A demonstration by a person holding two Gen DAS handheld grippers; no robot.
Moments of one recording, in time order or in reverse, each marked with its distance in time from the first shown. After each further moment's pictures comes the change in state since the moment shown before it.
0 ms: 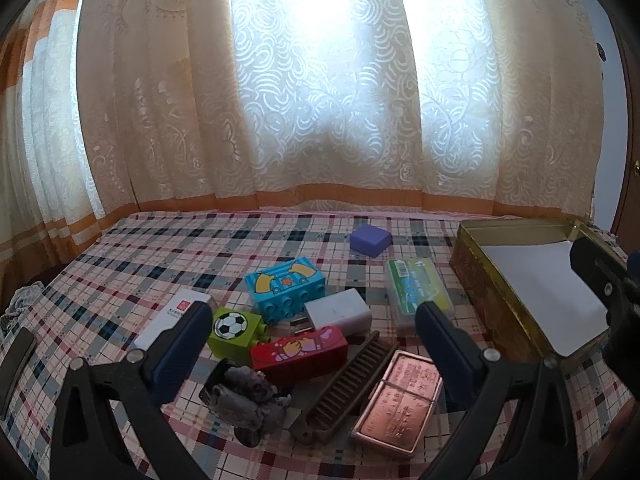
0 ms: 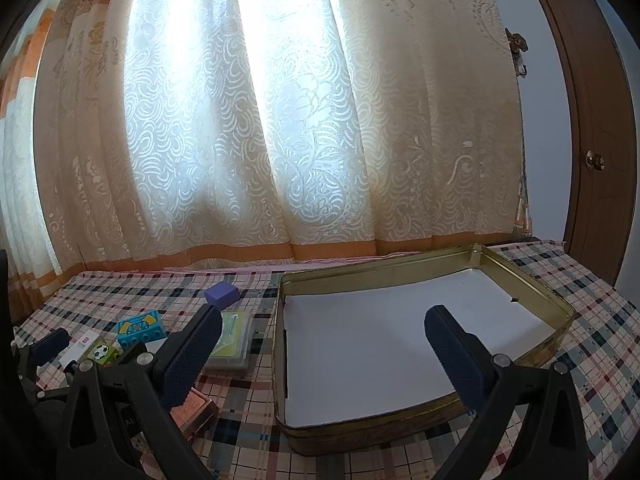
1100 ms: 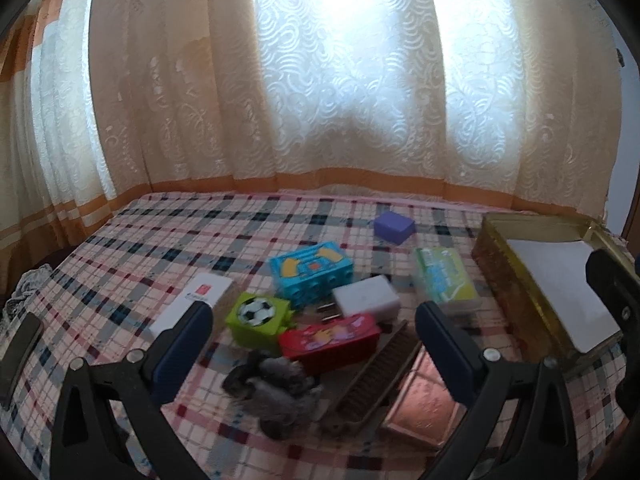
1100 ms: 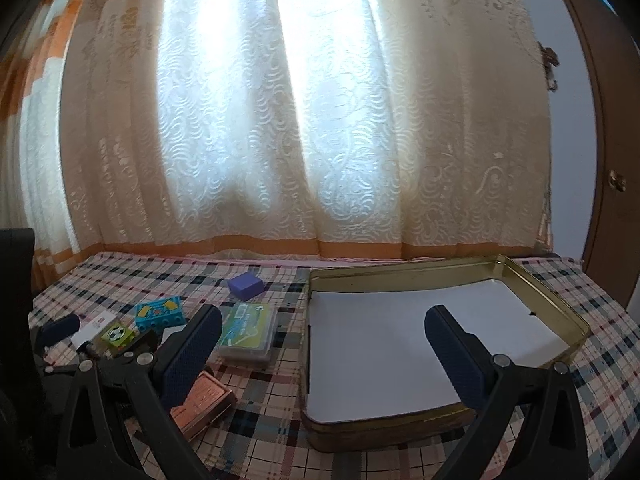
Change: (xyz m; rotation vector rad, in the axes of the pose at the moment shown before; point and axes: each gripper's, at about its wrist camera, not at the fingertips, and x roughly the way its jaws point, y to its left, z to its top) left arm 0.007 0.024 -0.004 -0.036 0.066 0.043; right arm -0.002 0.014 -0.002 -0.088 0.010 0.086
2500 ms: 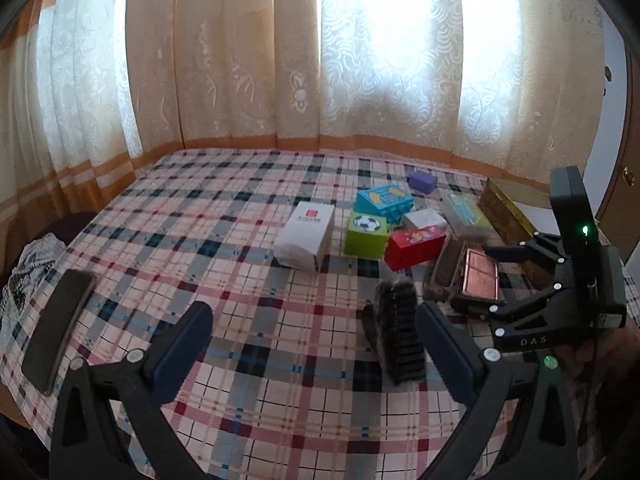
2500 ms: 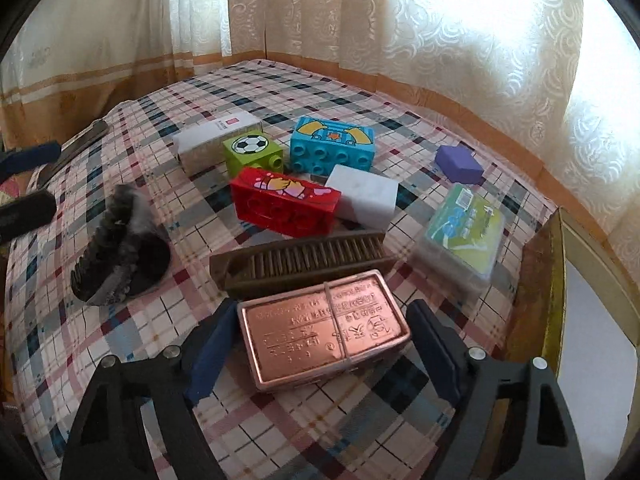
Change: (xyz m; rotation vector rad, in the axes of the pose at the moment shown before) left arm -0.067 0.109 -0.036 -0.013 0.107 -0.106; right arm 0.072 0.097 -0.045 -0.509 0.498 0.522
